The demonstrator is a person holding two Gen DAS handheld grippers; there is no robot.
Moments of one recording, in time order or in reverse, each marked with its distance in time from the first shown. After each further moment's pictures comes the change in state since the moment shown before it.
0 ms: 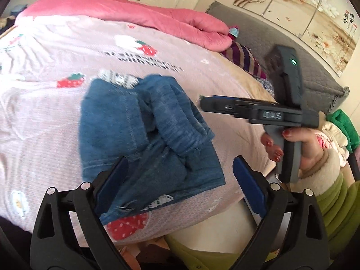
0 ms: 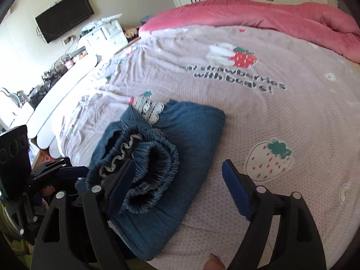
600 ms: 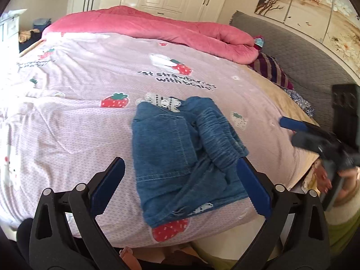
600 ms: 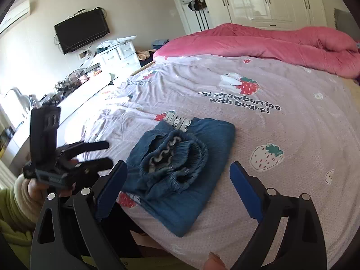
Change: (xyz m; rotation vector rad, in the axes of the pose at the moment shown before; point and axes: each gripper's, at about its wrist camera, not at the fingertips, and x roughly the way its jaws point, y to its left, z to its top) left arm -0.033 0.017 0.013 0.001 -0.068 0.211; right arm -0.065 0.047 -0.033 -0.089 -0.136 0.028
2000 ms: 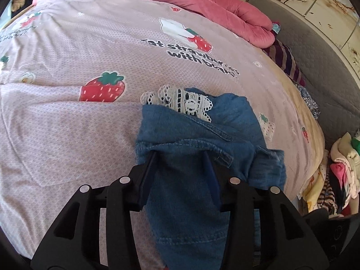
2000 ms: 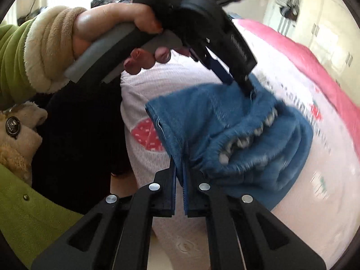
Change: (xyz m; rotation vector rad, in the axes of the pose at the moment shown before) left arm 0.100 0.040 0.043 -0.107 0.223 -0.049; right arm 0.098 0.079 -0.074 -0.533 0.247 0.076
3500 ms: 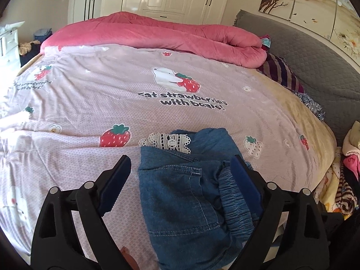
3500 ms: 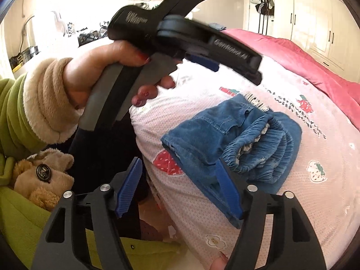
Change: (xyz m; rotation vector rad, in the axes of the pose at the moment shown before) left arm -0.070 -0.051 -0.001 0.145 -0.237 0.114; right arm -0.078 0.012 0.019 0.134 -0.140 -0.019
